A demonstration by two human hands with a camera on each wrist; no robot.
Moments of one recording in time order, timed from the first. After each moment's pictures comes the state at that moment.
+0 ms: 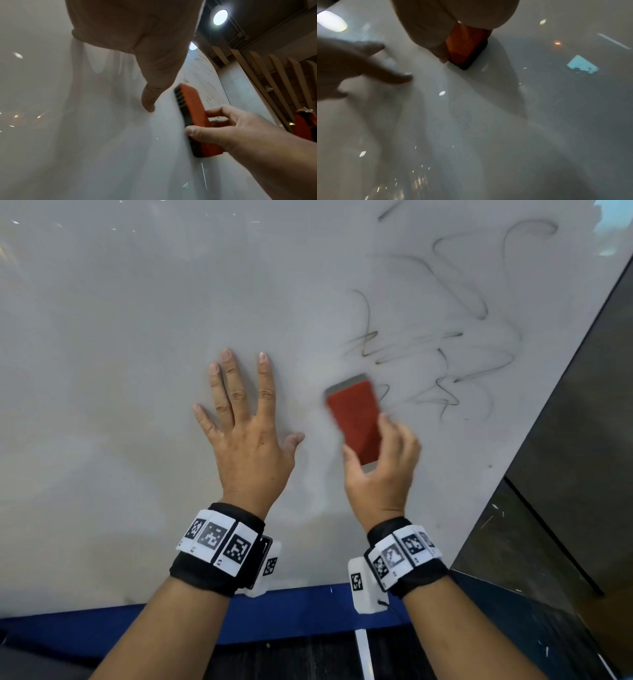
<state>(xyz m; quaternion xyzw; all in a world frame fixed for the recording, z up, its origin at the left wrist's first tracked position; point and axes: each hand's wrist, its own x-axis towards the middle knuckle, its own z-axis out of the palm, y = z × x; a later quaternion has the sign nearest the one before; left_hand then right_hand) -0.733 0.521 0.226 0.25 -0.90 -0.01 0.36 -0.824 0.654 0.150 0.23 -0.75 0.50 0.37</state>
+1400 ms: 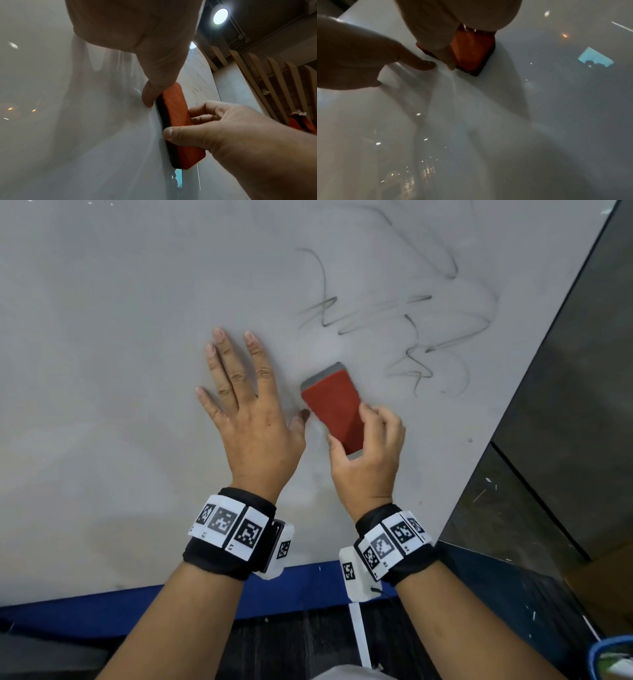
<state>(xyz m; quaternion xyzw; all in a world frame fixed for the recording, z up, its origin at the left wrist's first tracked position) -0.763 0.566 0.218 0.25 -0.89 -0.04 0.38 -0.827 0.676 0.144 0.23 -0.75 0.53 0.33</state>
